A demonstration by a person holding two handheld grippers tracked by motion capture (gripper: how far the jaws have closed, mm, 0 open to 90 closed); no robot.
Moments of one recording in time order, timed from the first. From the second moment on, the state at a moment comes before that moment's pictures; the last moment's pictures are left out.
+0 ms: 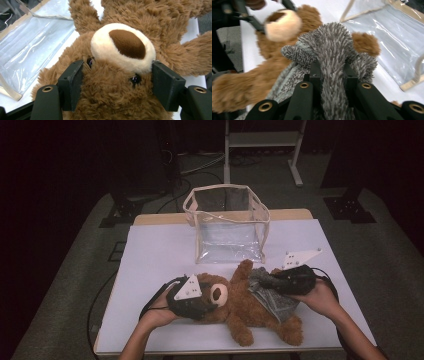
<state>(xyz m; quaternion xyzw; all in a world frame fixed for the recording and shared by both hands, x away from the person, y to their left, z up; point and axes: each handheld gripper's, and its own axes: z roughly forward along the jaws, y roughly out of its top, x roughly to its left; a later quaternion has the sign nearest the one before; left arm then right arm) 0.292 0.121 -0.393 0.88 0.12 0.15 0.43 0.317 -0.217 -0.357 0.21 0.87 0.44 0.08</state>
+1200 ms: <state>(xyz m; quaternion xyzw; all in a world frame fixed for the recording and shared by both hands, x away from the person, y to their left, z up) 0.311 0.112 -0.383 0.88 0.16 0.15 0.42 0.281 -0.136 -0.369 0.09 0.91 0.40 0.06</state>
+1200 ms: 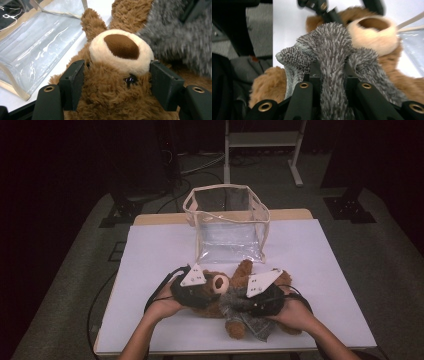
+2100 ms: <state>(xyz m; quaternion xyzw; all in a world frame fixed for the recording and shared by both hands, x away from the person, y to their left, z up) 0.293 0.119 -0.387 0.88 0.14 0.16 0.42 0.231 -0.271 -0.387 0.22 0.86 0.45 0.11</state>
